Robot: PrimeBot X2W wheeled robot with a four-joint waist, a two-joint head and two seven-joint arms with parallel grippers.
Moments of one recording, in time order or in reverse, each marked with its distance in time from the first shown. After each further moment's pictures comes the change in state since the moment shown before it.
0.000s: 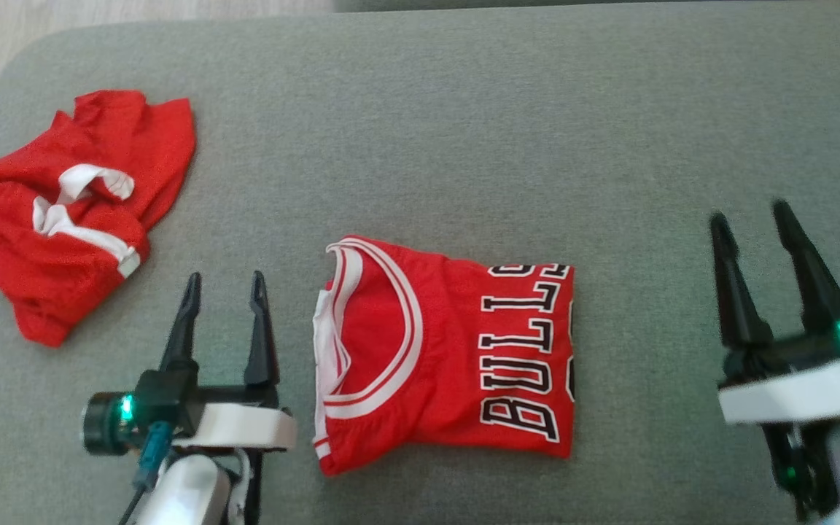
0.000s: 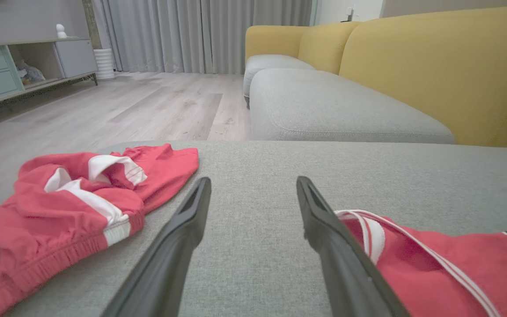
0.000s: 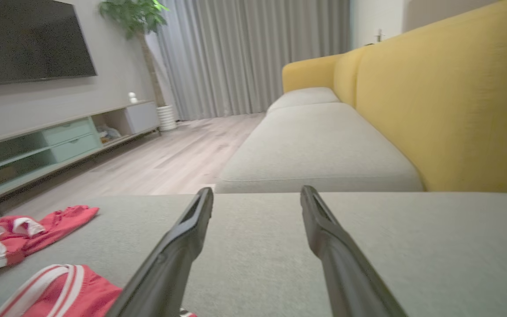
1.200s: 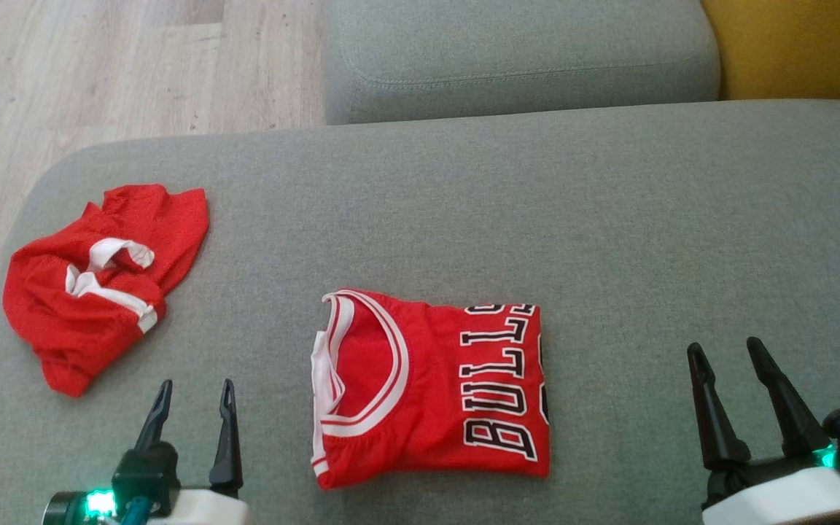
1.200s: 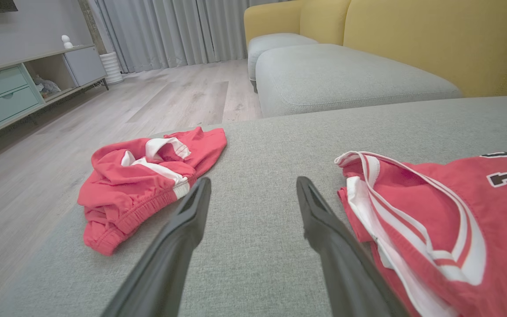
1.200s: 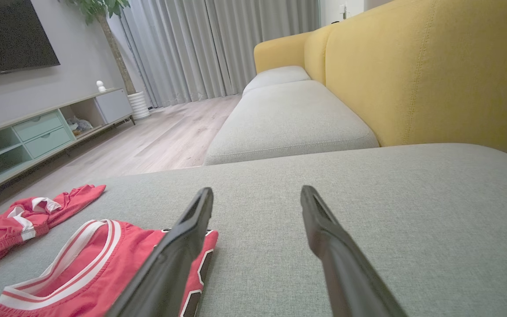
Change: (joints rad) left arm 0.226 0.134 -0.004 -0.088 0.023 0.053 0.146; right arm 0.349 0.169 -0.109 -0.177 -0.103 0.000 0.194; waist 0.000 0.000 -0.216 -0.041
